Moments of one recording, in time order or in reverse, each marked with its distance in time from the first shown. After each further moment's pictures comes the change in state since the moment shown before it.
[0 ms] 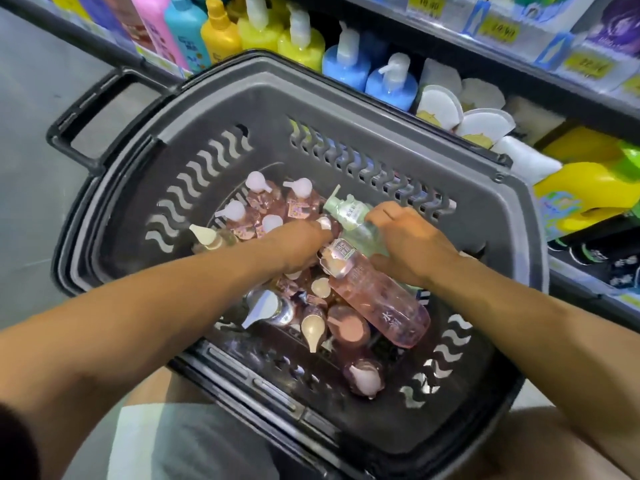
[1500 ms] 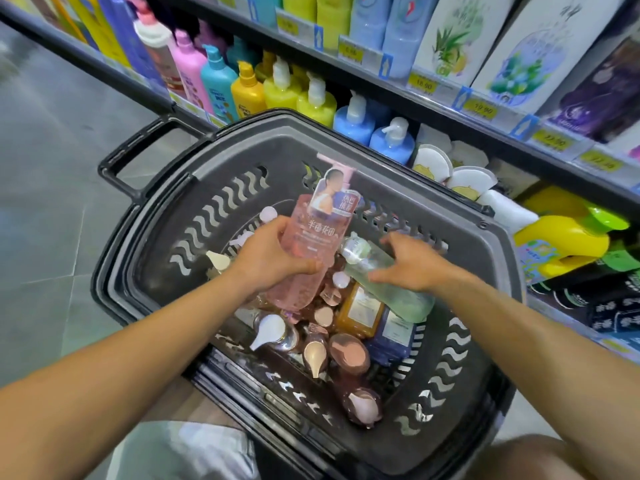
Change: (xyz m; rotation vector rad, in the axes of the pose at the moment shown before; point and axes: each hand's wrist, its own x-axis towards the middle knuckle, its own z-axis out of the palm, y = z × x) left_hand -0.073 -0.001 -0.041 -0.989 0.512 -0.390; right_hand 0.013 0.001 -0.033 0.257 -0.173 0.271
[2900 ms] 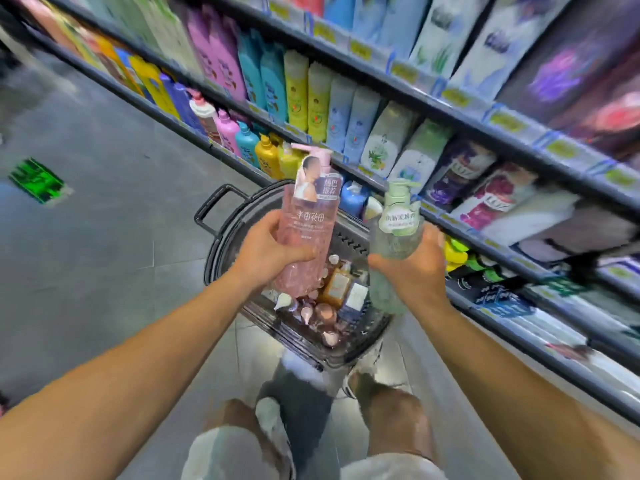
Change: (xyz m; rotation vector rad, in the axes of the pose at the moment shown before) left_hand -0.156 0.266 -0.132 -0.389 0.031 -0.106; right_hand -0.252 -0.101 -0.200 0.721 0.611 0.137
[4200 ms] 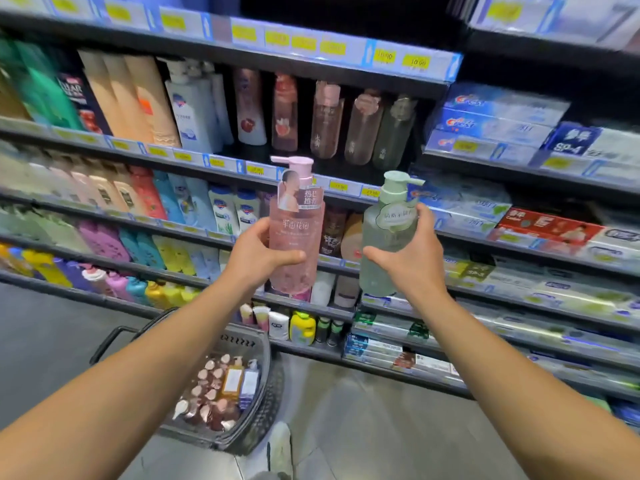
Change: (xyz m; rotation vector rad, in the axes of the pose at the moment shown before) left_hand -0.222 0.343 0.213 -0.024 -0.265 0.439; right_hand -0.144 -0.146 -0.463 0.012 0.470 -0.257
